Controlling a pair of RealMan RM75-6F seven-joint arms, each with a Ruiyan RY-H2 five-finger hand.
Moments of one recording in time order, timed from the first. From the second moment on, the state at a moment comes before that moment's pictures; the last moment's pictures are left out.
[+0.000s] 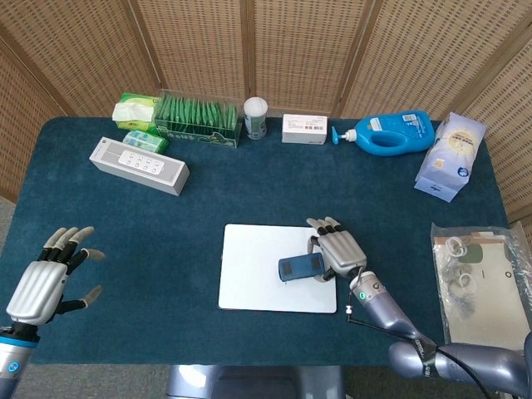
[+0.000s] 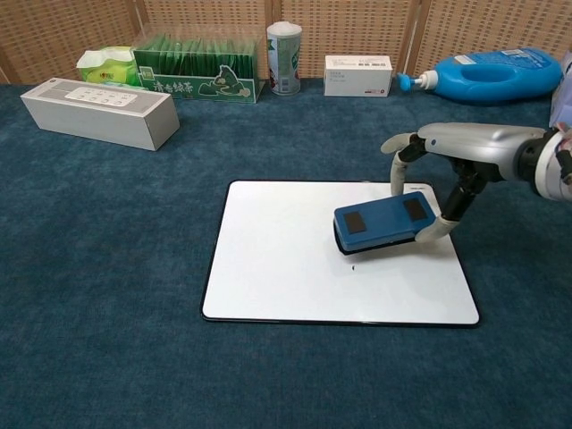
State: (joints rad) left arm -0.16 -1.01 -0.01 -1.93 1.55 1.39 0.07; right arm 0.77 -1.43 0.11 -1.69 -0.91 0.92 -0.39
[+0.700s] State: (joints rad) left arm -0.16 -1.01 -0.01 -1.91 1.54 1.40 0.05; right arm 0.80 -1.55 0.06 -1.66 -0.90 0.92 -0.48
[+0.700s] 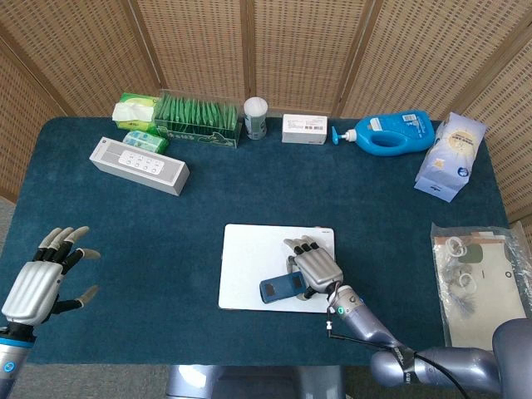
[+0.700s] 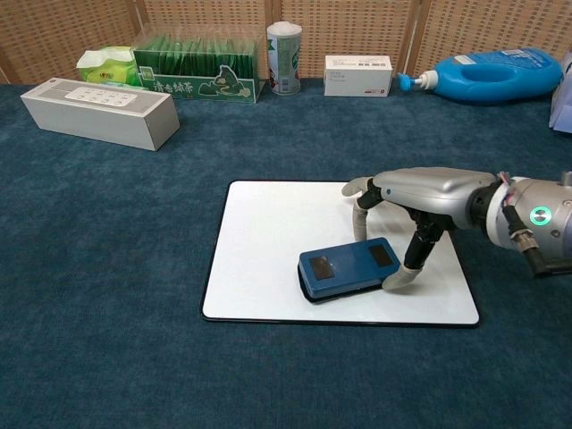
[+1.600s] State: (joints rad) left arm -0.16 -1.02 -0.01 -1.91 1.55 1.39 0.06; right arm 0.78 -1.40 0.07 -1.71 -0.91 0.96 -0.48
